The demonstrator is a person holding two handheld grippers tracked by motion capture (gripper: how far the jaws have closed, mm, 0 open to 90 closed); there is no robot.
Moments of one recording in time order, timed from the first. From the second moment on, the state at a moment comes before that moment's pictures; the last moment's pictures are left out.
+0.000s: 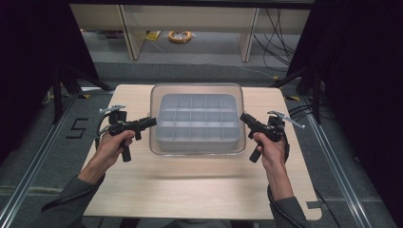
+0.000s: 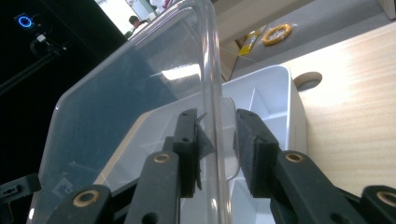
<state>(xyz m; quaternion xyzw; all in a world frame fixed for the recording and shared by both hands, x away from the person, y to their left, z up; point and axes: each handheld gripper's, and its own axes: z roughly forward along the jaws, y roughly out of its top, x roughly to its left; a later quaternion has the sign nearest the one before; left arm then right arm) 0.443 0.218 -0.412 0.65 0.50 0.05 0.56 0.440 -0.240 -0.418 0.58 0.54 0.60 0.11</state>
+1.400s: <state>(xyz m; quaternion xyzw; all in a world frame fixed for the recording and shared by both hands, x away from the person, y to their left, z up) 0.376 0.223 -0.445 0.67 0.50 0.02 0.55 0.364 -0.240 -0.450 0.59 0.55 0.59 0.08</state>
